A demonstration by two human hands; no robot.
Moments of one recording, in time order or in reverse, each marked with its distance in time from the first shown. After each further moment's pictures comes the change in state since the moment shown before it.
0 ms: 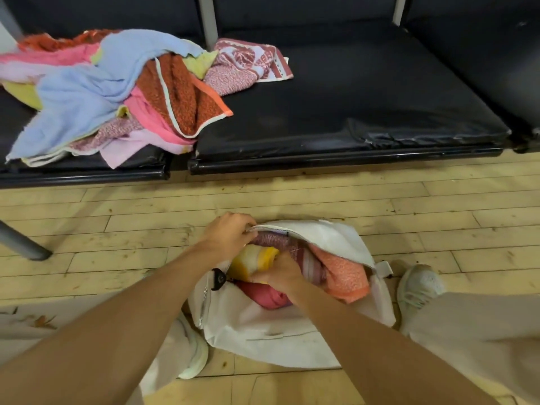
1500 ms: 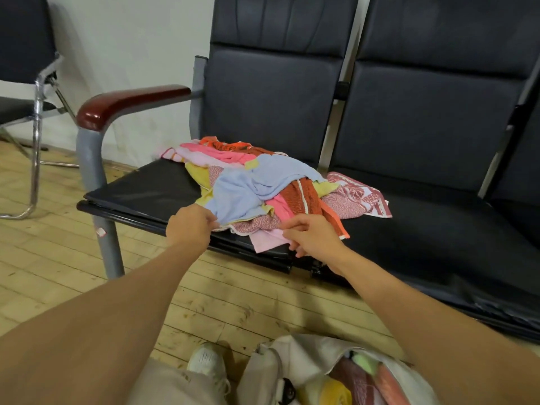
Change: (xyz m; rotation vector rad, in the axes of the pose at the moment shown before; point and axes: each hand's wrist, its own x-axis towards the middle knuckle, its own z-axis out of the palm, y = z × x) left_hand -0.069 -0.178 -0.192 -0.122 0.722 -0.568; right_hand -0.055 -0.278 -0.033 -0.061 0.076 -0.773
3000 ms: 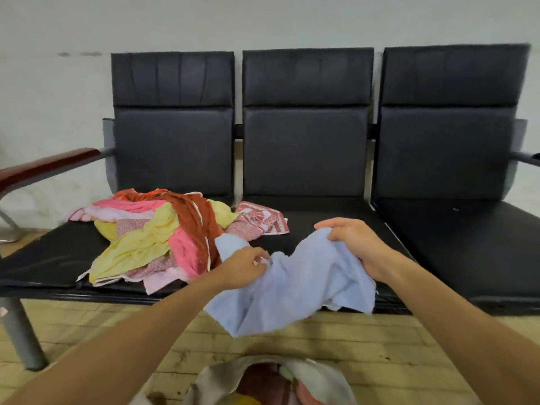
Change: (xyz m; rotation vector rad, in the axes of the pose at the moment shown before) left_hand -0.096 0.263 0.053 -0.169 -0.556 0.596; right_hand -0.142 0.037 -0.257 0.195 0.303 0.189
